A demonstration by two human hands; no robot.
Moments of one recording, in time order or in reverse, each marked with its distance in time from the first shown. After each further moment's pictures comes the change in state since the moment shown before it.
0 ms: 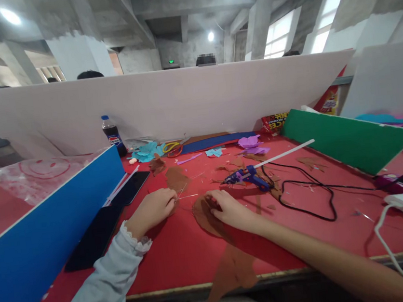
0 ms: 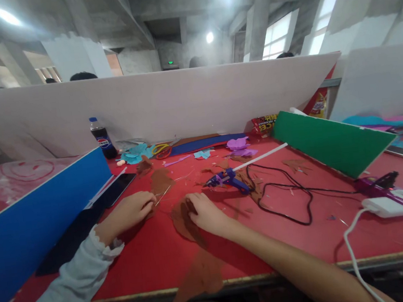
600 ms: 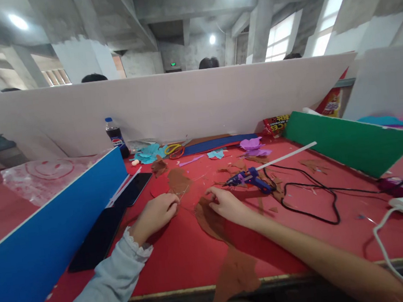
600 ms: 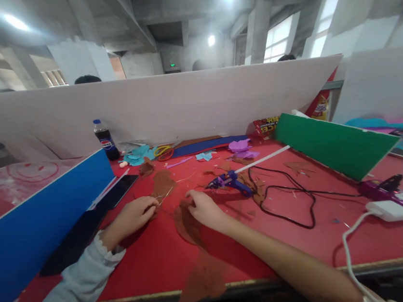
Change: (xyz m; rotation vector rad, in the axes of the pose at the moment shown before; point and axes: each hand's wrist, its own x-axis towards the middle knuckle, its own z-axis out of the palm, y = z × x) left_hand -0.008 -0.004 0.015 -0.097 0.051 -0.022; right_hand 0.020 -0.001 0.002 0.013 0.038 0.103
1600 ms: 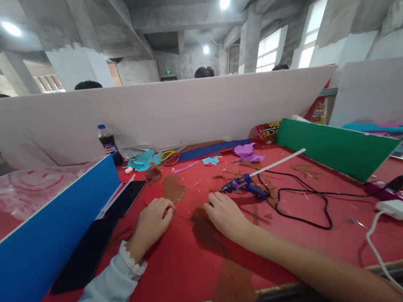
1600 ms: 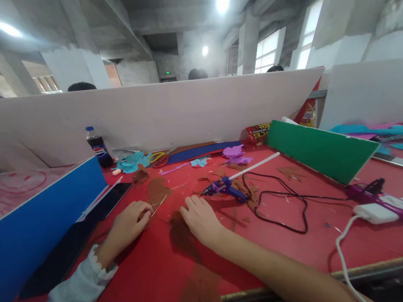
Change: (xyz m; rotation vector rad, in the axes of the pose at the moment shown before) left_hand 0.003 0.008 0.006 0.021 0.180 -0.086; right_hand -0.015 -0.020 -0.008 -0.828 0.085 -0.284
